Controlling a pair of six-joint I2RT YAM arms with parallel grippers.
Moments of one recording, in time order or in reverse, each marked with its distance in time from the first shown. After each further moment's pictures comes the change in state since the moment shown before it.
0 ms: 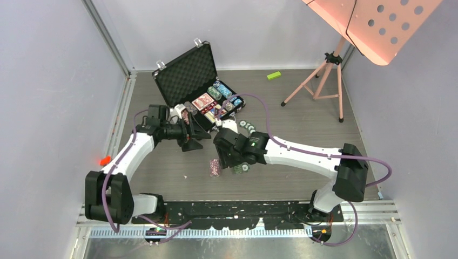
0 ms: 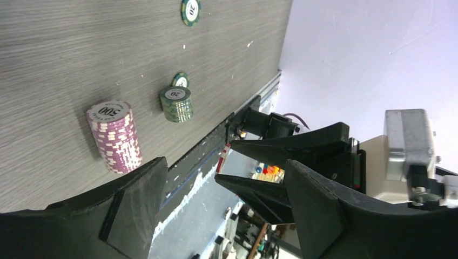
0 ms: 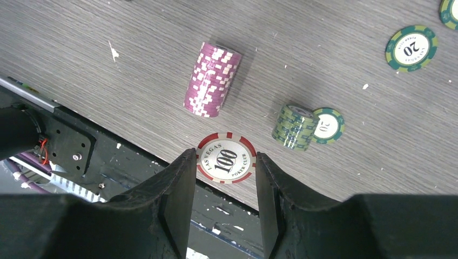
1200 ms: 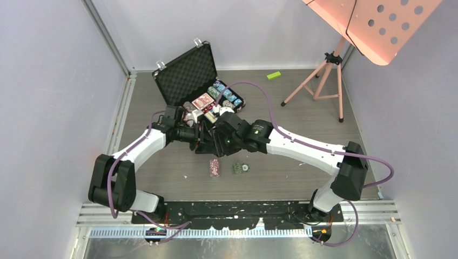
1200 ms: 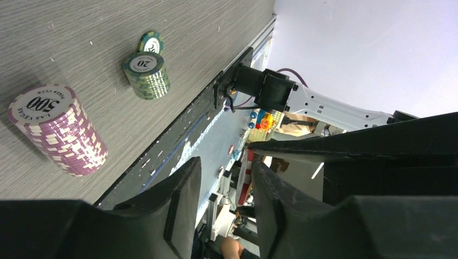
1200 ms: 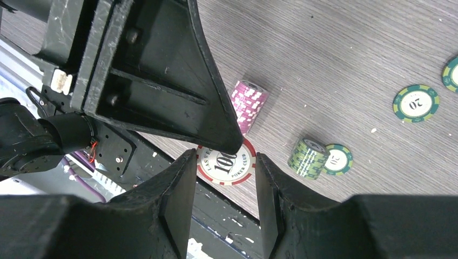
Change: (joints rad) left arm -0.161 0.141 0.010 0.060 0.109 -0.031; right arm -0.091 0.002 0.112 0.032 -0.132 -0.104
